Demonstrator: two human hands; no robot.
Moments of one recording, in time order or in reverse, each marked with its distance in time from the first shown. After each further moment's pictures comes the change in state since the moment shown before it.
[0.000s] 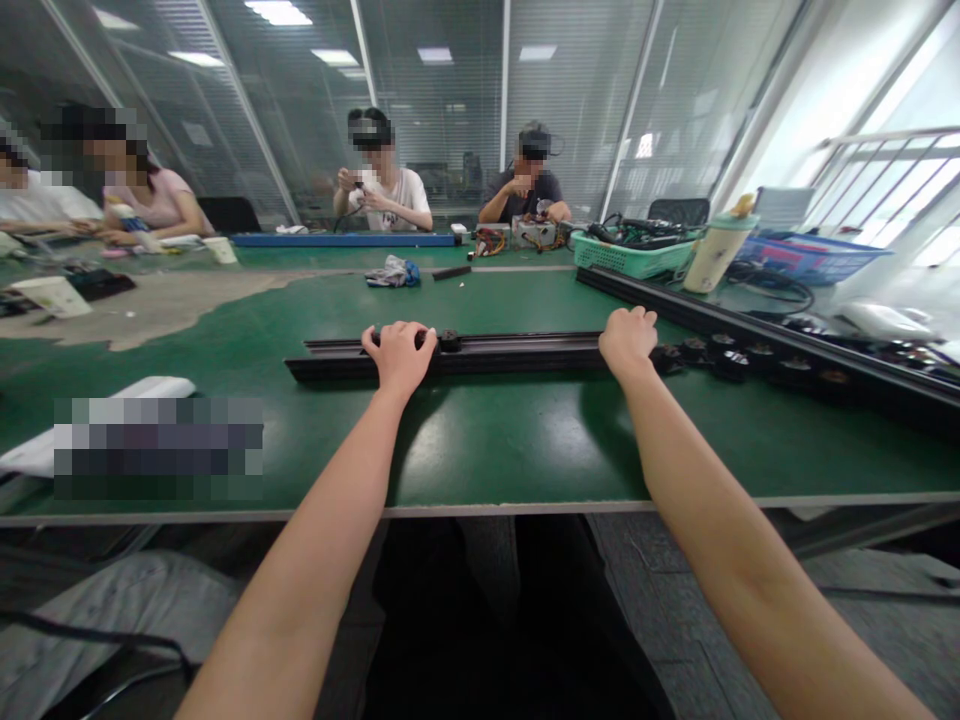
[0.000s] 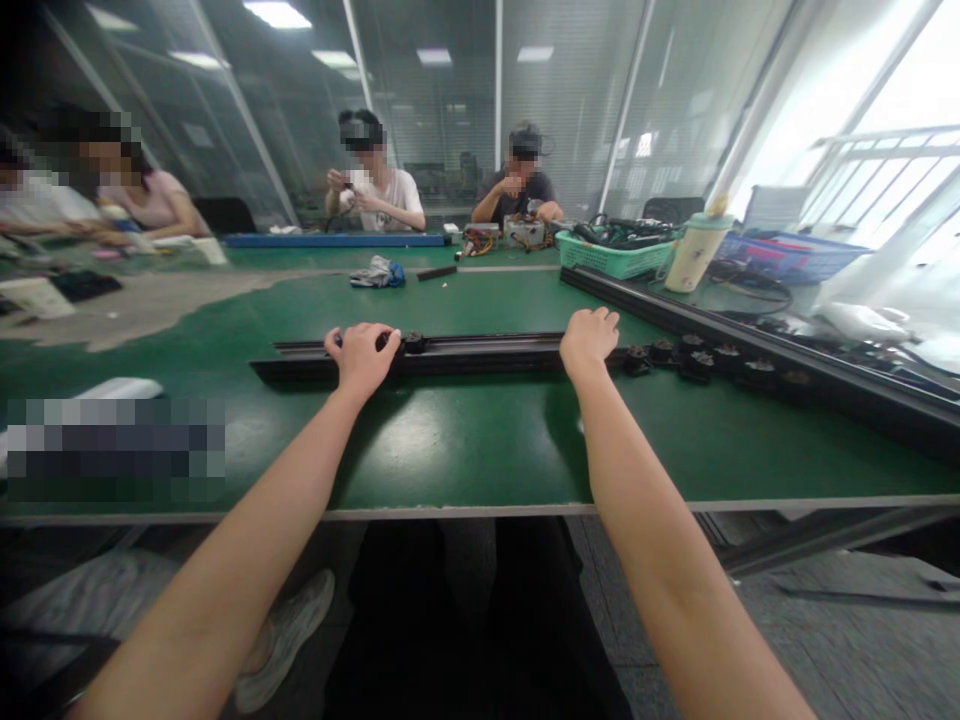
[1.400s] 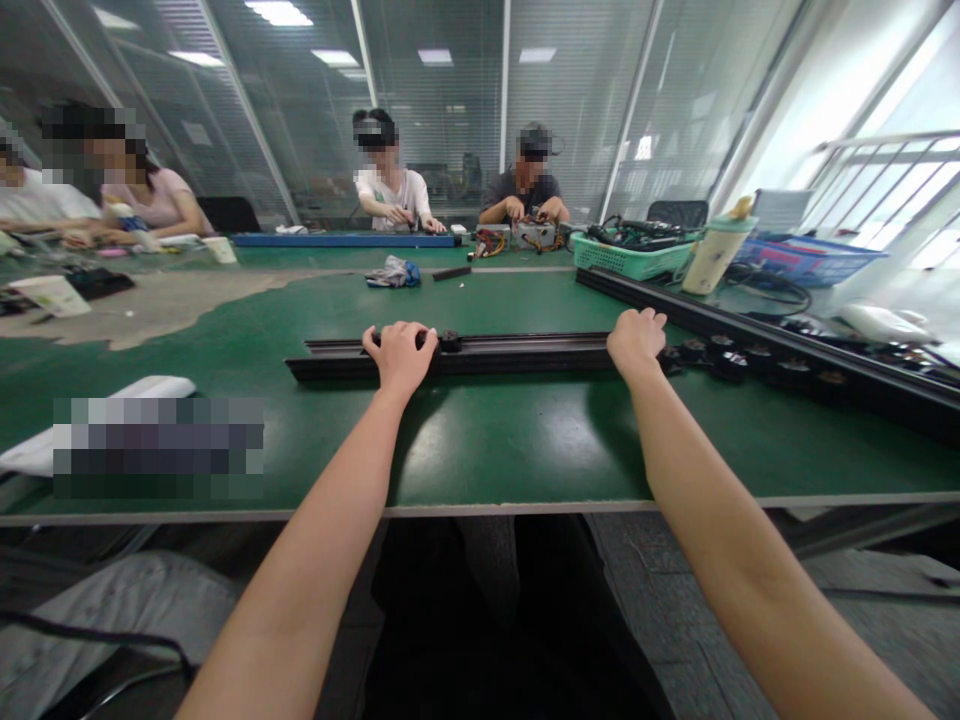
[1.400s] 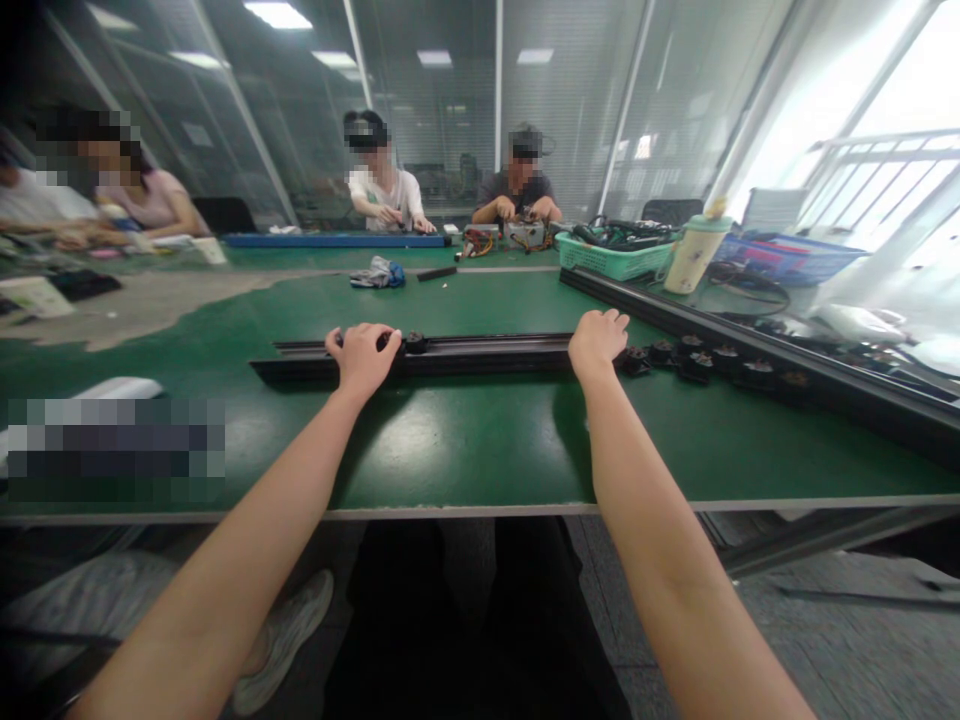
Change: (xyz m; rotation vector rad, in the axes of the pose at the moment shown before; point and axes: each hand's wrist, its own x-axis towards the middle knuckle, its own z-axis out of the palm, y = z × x) left_hand 0.001 -0.002 0.001 0.002 -0.003 0.007; right_hand 0.004 0.010 -0.001 0.044 0.009 0.058
